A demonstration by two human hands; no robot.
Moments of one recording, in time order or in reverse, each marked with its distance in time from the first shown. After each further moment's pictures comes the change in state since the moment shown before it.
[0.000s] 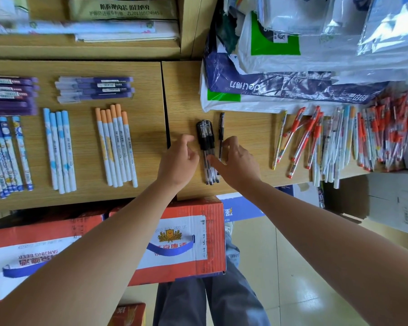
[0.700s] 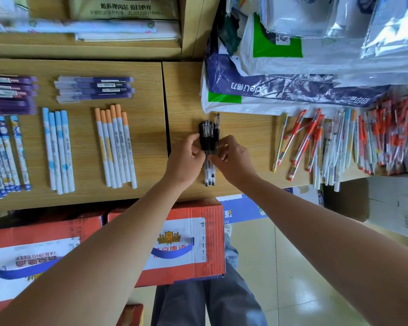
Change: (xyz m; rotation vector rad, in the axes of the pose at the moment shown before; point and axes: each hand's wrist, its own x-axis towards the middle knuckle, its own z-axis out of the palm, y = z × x) left_hand 0.008 0.005 0.011 -0.289 -0.048 -0.105; right_hand 0.012 -0.003 0.002 0.285 0.011 -0.051
